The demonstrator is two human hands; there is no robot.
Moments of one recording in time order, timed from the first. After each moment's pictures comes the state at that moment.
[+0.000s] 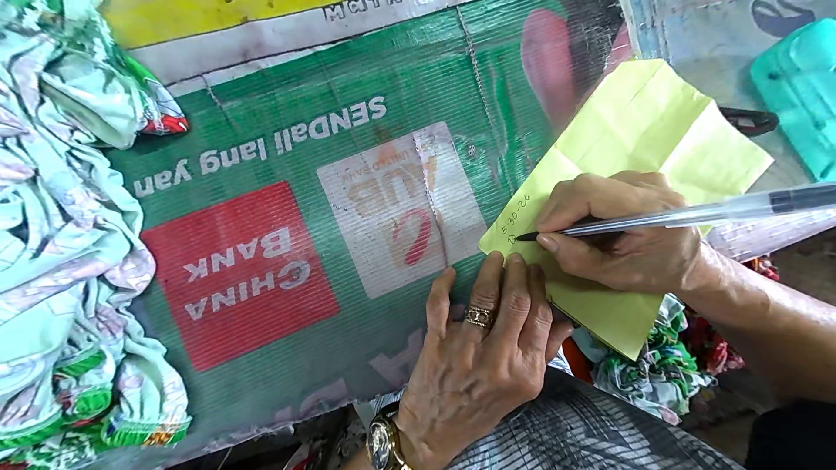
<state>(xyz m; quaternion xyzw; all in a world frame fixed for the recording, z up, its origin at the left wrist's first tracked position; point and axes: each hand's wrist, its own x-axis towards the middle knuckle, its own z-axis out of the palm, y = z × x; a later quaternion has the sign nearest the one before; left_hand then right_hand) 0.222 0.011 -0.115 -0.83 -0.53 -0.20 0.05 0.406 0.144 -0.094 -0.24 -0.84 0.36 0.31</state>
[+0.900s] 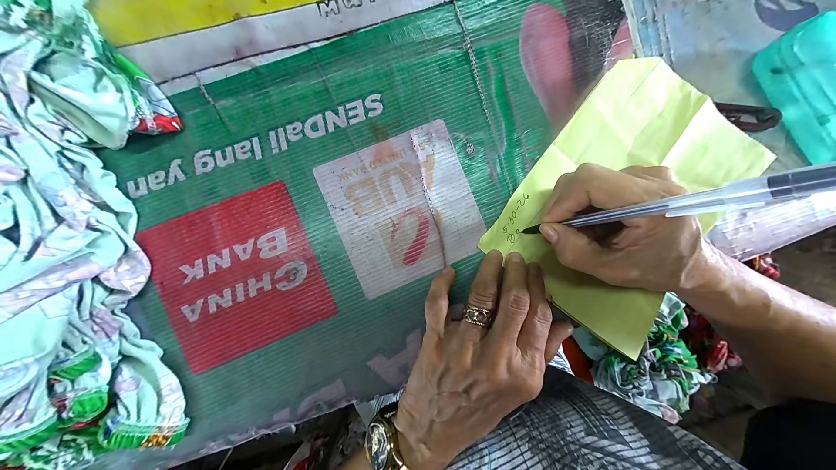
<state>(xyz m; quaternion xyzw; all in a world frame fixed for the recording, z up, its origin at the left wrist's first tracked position) 0.222 0.011 -0.115 -0.83 -0.52 -0.19 0.04 0.406 0.142 -0.092 -0.28 -0.84 0.35 0.30</state>
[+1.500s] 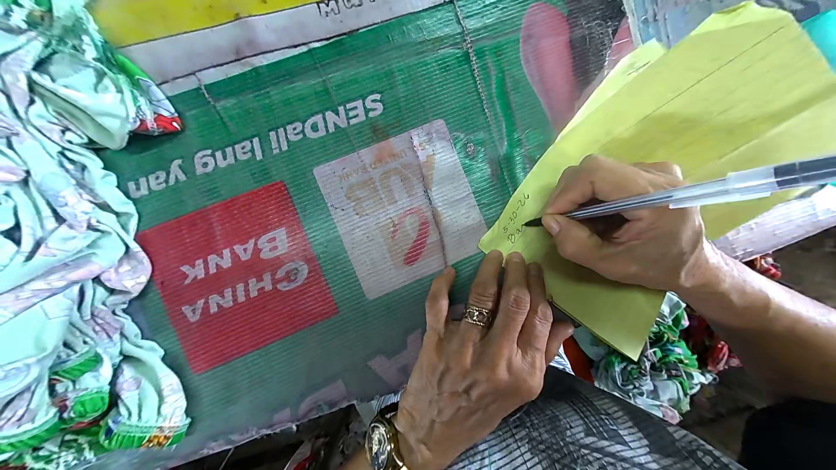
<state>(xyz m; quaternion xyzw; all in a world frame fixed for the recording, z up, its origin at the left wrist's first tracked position) 0.222 0.011 -0.114 -0.83 -0.53 -0.19 0.04 0.406 0.142 -0.091 -0.31 -0.84 0.31 0.31</state>
